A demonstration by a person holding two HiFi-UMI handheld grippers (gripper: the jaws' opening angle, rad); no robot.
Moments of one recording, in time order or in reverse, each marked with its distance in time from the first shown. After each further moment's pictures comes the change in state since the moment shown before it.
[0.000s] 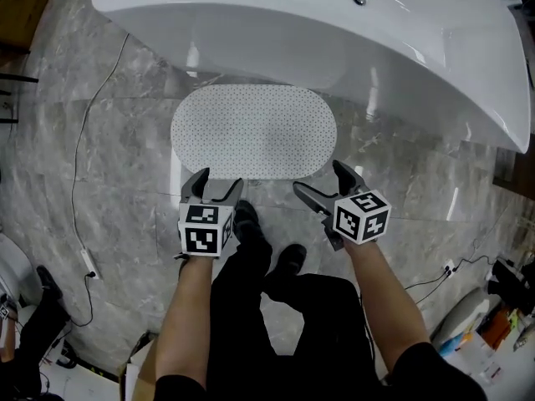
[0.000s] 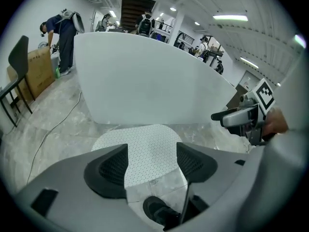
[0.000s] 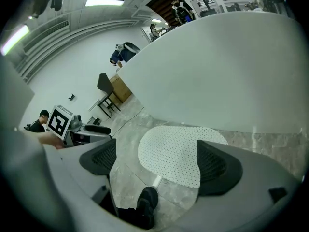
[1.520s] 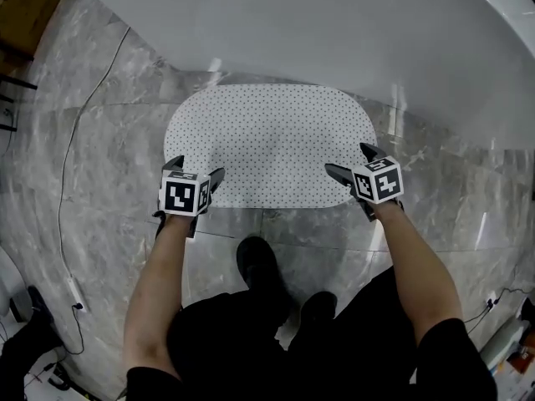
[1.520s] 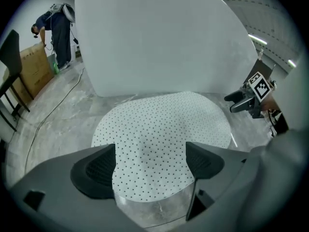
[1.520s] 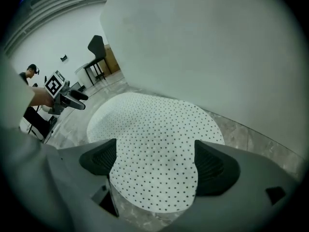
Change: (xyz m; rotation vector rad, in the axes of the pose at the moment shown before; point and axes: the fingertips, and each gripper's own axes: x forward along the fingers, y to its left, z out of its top) left arm 0.197 0.155 -0.115 0.084 0.135 0.122; right arm 0.194 -0.209 -0.109 -0.262 0.138 -0.145
